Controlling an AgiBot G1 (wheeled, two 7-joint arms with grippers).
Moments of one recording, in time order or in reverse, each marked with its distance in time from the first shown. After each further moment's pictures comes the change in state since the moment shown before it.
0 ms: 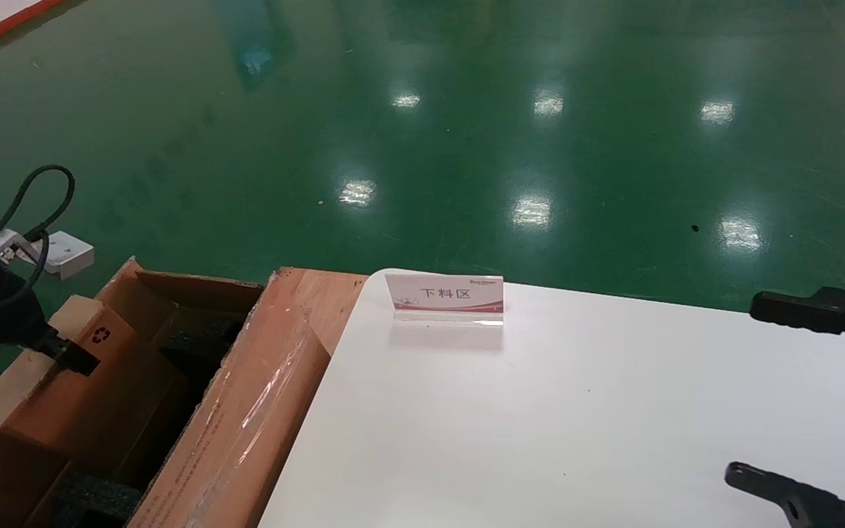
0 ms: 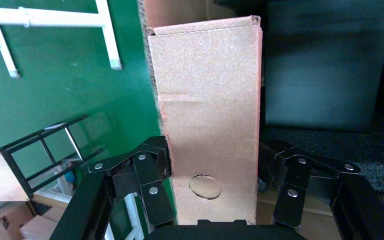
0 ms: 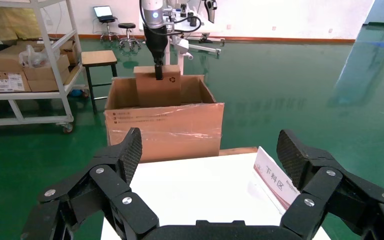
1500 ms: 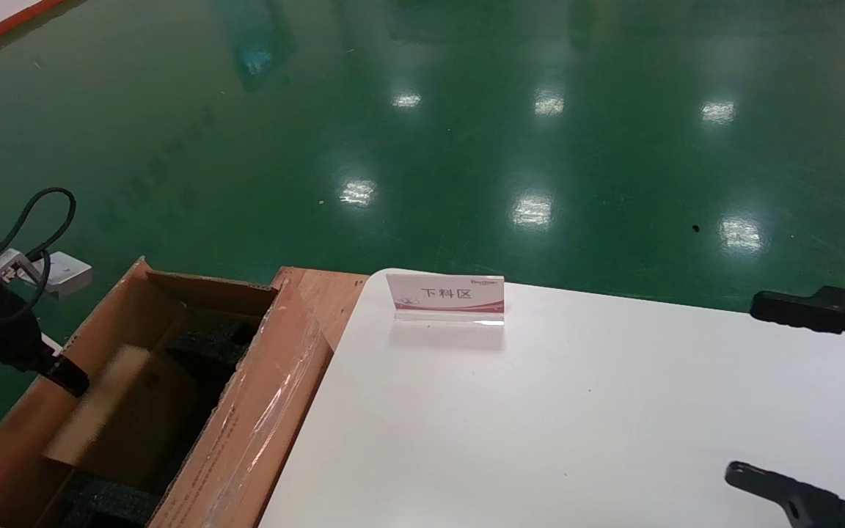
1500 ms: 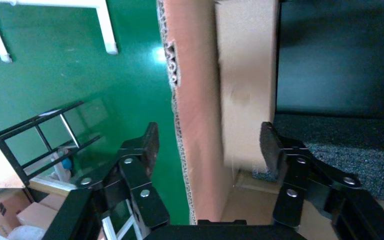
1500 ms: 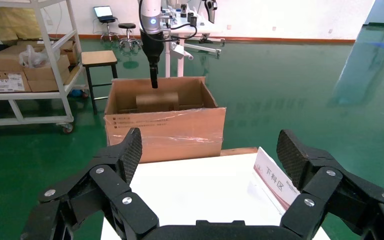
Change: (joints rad) left arm 0.075 0.008 -0.001 0.059 -0.037 -0.007 0.026; right arm 0.000 0.000 -0.001 0.000 0.001 0.001 0.000
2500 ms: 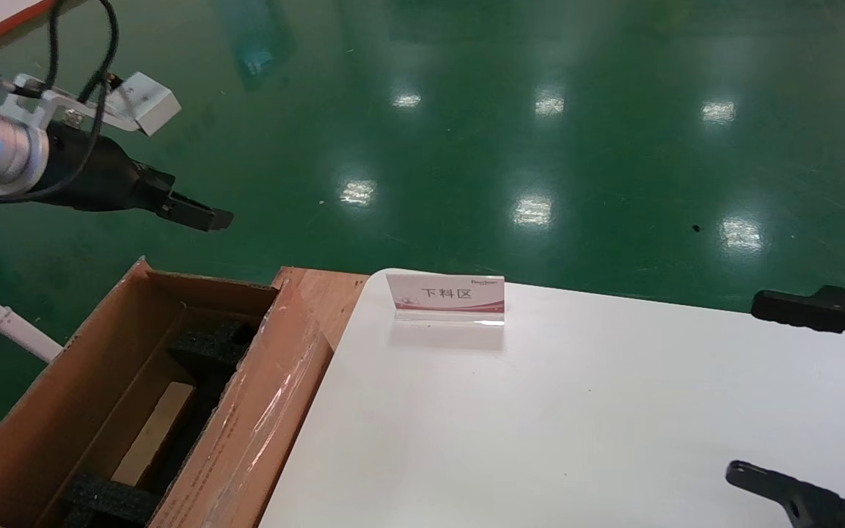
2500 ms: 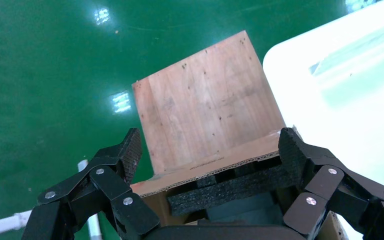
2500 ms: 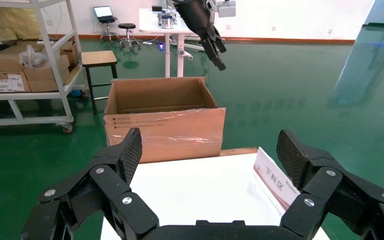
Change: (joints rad) left arm -0.224 -0.082 -0.182 -0.261 -0.086 -0.267 0.127; right arm 0.001 0.000 -0.001 -0.001 0.001 0.000 -0.001
